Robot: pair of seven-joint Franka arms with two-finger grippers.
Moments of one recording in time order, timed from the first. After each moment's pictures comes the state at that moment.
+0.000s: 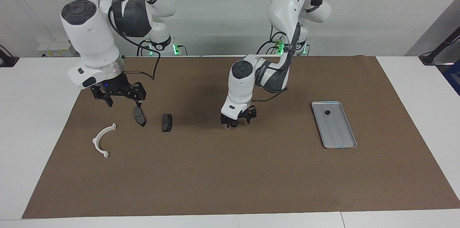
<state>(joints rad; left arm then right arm) -0.65 0.56 -0.02 -1.60 0.04 2.21 -0.83 0.02 0.21 0.05 -1.52 -0.08 1.78 0.11</state>
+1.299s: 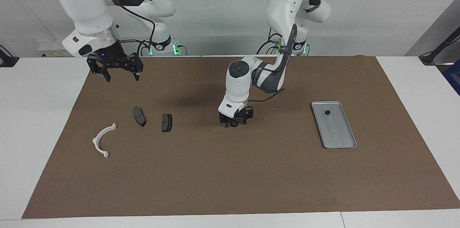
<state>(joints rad) -0.68 0.56 -0.02 -1.66 0.06 2.29 -0.83 0.02 -0.01 0.03 -1.65 -0.03 1.64 0.03</state>
